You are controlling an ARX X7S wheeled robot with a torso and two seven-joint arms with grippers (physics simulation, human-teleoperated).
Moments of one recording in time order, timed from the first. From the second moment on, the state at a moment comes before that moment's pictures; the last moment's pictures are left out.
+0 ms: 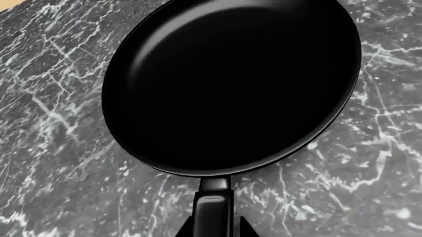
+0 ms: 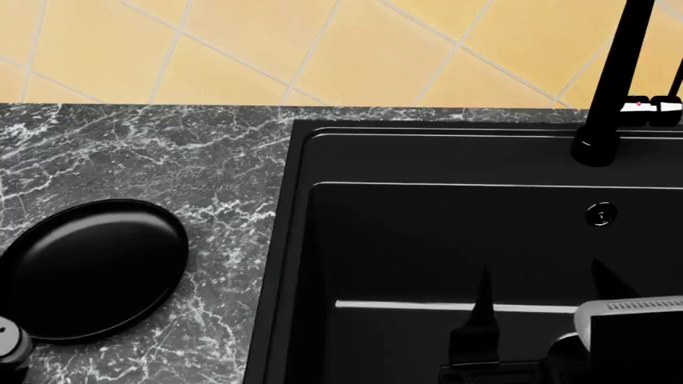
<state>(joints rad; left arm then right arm) -0.53 -0.91 0.28 0.41 -1.13 -1.23 -0.38 0.19 0.75 -0.14 -0.59 0.82 0.50 0.46</state>
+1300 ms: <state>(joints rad) -0.68 -0.90 0.17 0.54 -1.47 -1.36 -0.68 0.20 0.77 -0.12 -0.59 0.83 0.52 0.51</state>
